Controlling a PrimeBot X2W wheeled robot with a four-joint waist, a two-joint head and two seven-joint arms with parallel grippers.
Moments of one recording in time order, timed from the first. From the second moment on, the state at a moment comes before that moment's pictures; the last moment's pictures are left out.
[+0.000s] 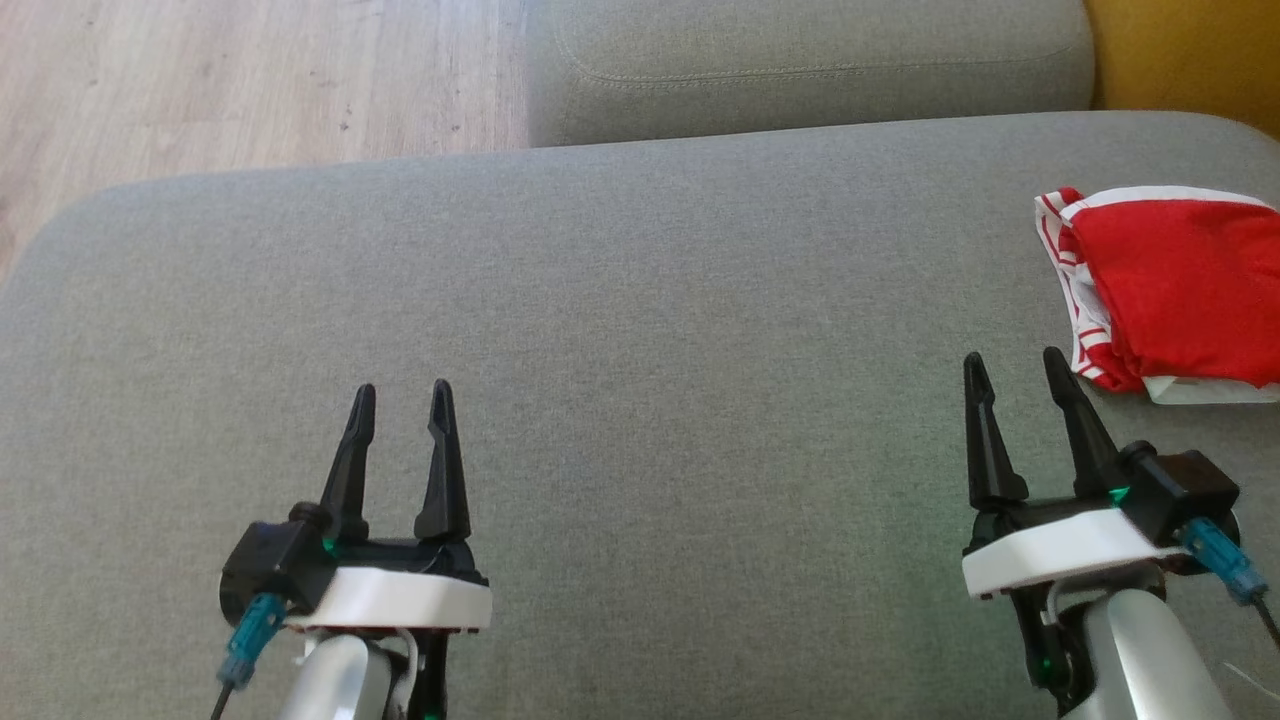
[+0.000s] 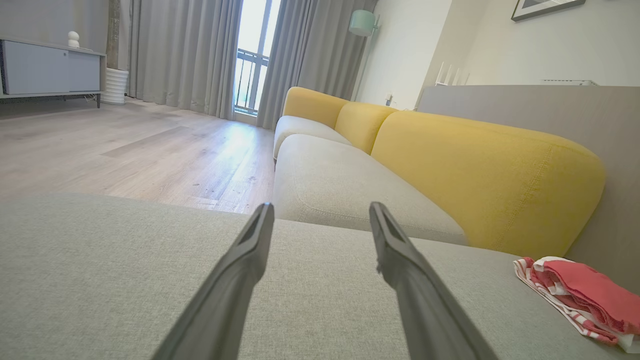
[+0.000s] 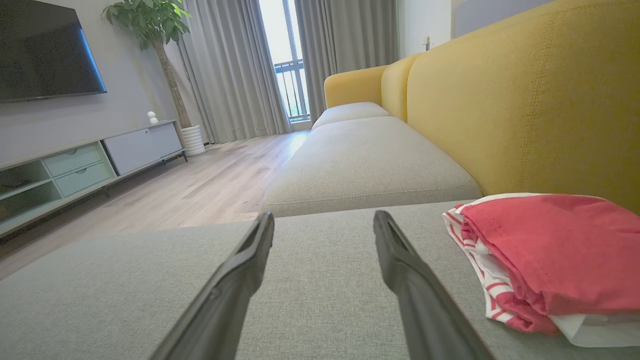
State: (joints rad) left arm -0.11 0.04 -0.23 0.22 -0.36 -0.03 -0.26; right arm -0.09 -0.05 0.05 0.22 0.19 0.12 -0.20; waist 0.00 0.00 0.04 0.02
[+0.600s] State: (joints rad) left arm -0.11 0.04 -0.23 0.24 -0.41 -0.05 -0.26; right arm -0.09 -0.05 0.05 0.22 0.19 0.12 -0.20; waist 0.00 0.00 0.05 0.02
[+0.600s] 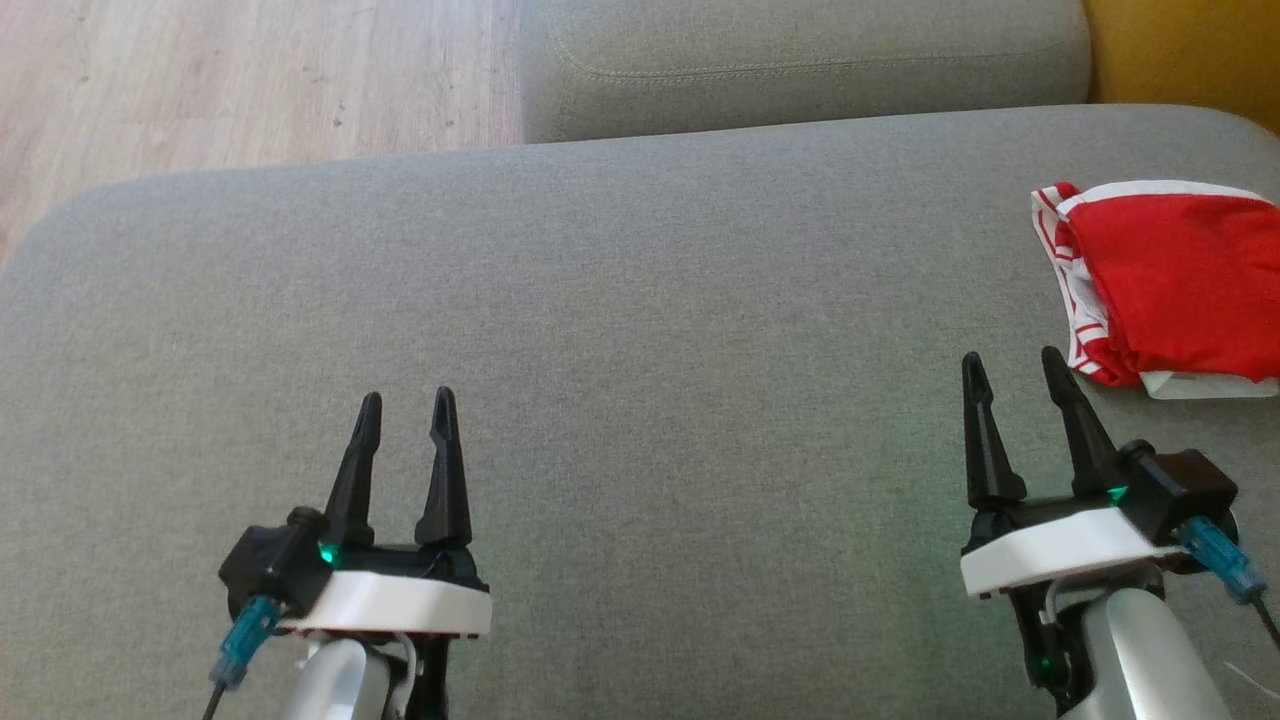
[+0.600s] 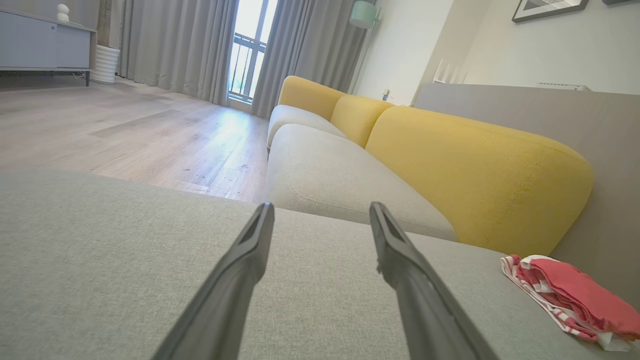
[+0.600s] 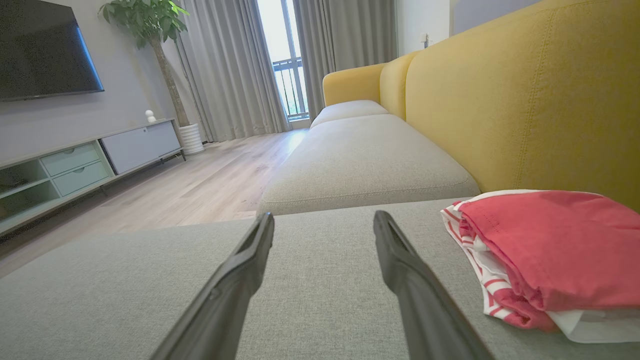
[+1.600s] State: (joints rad) left arm -0.06 0.04 -0.19 0.28 -0.60 -0.06 -0.21; right arm -0.05 -0.05 0.04 0.28 0.40 0.12 -0.17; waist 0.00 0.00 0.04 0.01
